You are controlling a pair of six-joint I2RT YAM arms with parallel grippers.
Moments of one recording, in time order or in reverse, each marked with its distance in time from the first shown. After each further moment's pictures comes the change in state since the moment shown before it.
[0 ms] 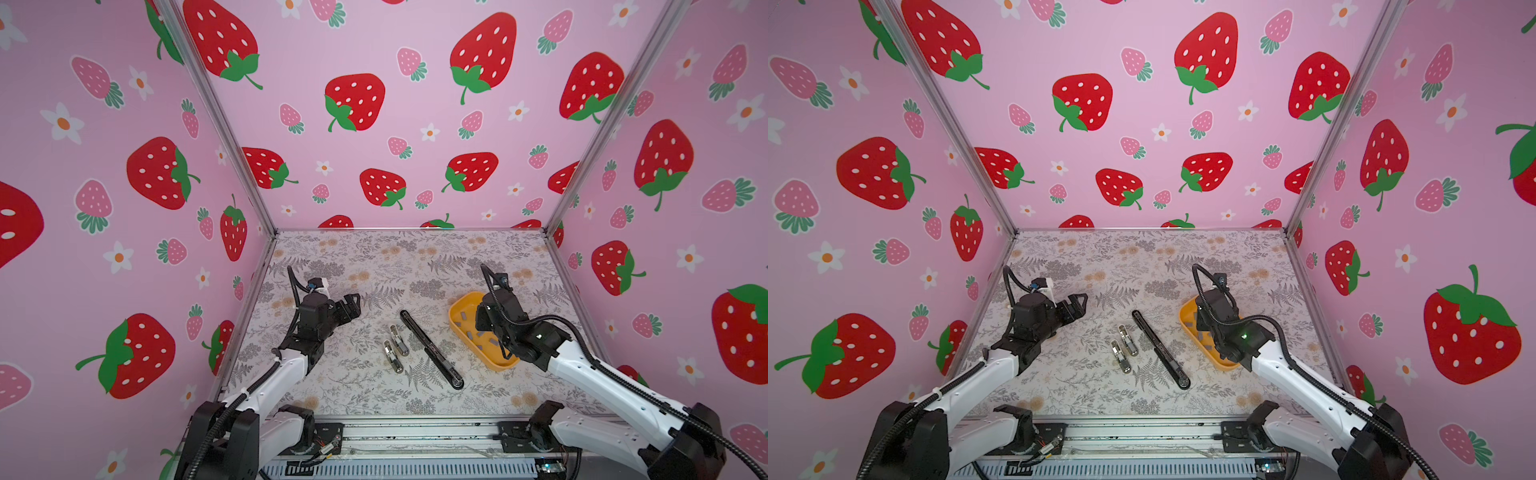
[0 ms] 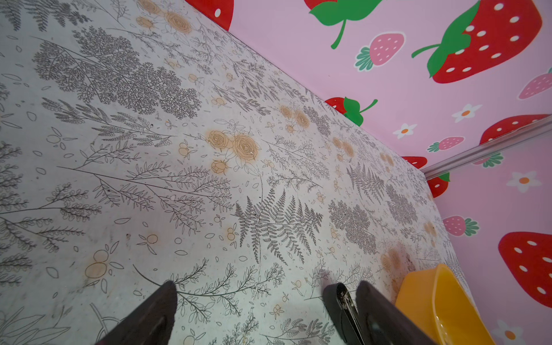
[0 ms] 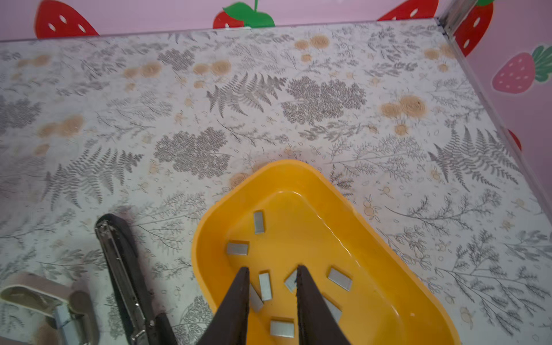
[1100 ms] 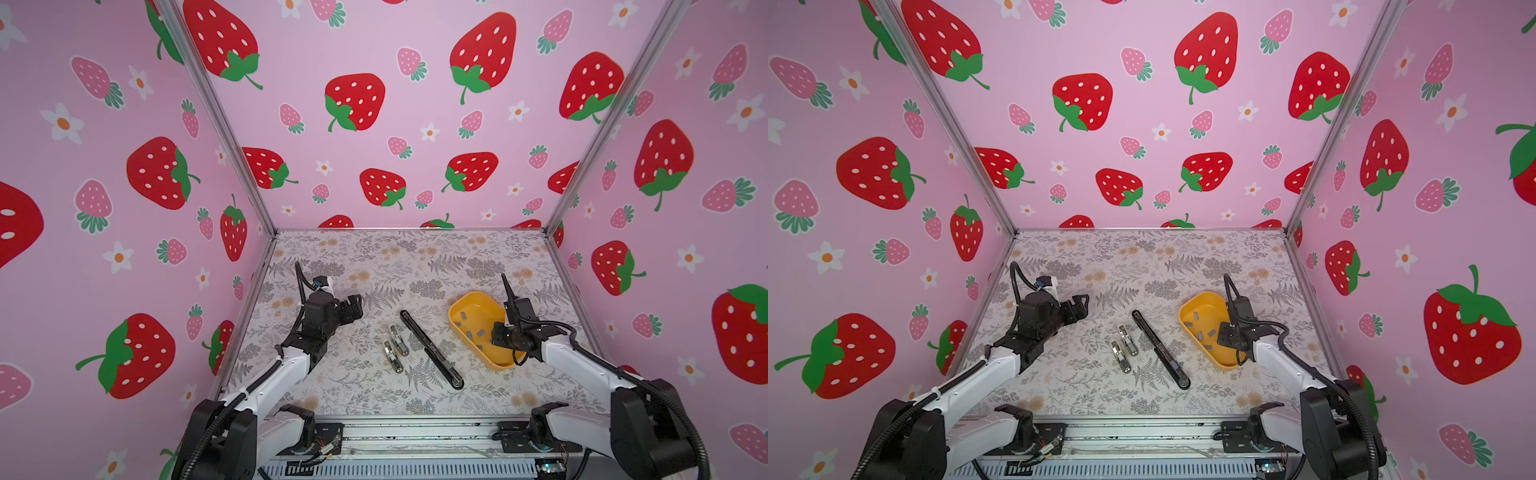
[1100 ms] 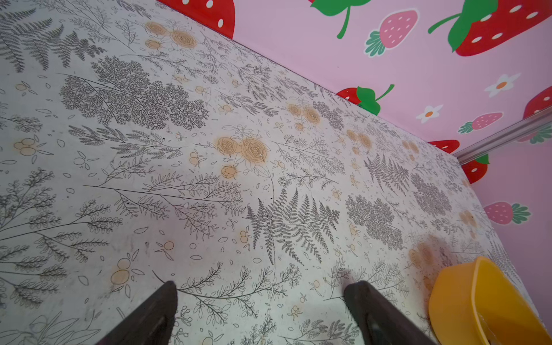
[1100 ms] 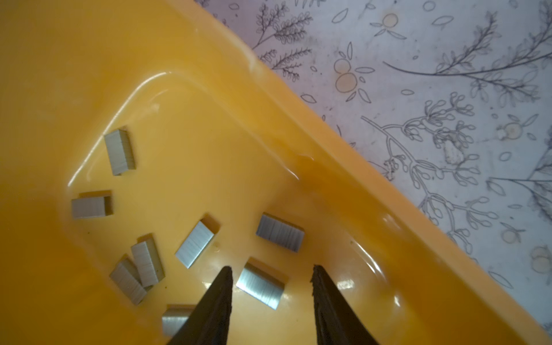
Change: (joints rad) left arm -0.047 0.011 0.031 -0.053 -0.095 0.079; right arm -0.394 0.150 -0.219 0.129 -0.385 -0.061
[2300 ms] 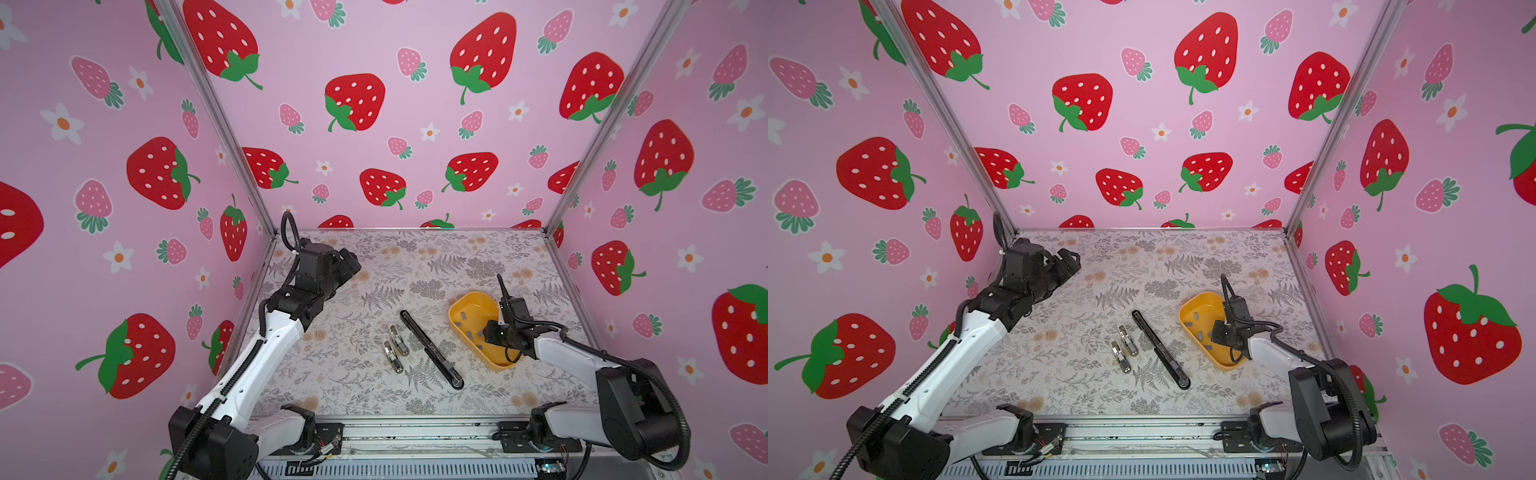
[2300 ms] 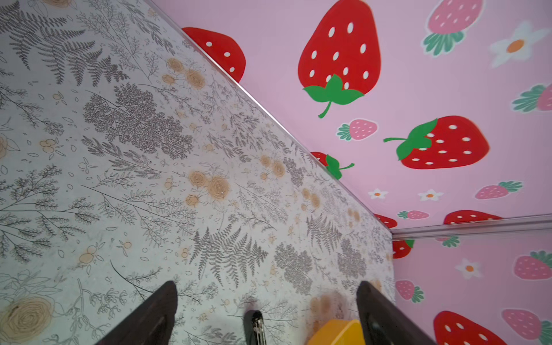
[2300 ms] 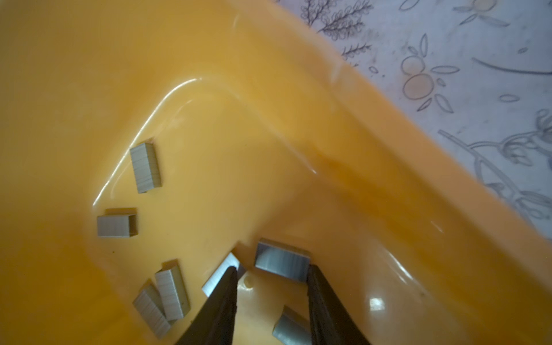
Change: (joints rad) left arm -0.060 0.069 0.676 -0.646 -0.094 -0.426; right arm 0.024 0.099 -0.032 0.167 -0.091 0.039
